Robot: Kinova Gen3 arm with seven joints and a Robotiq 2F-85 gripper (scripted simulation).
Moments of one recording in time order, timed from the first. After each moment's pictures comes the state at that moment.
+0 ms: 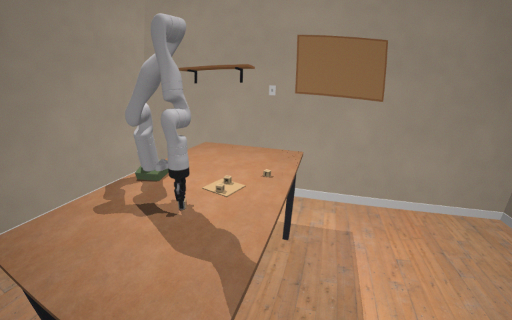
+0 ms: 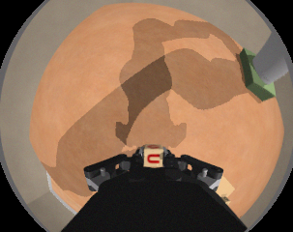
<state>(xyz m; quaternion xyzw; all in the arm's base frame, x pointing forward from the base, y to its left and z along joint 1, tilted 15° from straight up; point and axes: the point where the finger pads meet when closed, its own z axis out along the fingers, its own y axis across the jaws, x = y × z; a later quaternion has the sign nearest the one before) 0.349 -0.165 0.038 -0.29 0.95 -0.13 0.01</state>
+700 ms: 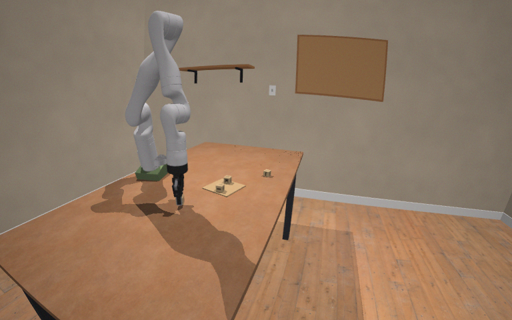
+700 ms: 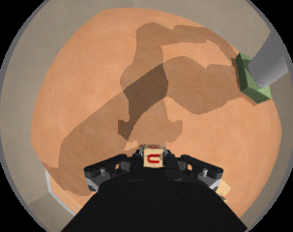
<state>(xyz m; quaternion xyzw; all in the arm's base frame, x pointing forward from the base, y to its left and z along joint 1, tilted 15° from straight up) 0.340 -0.163 0.053 -0.28 0.95 -0.13 0.00</state>
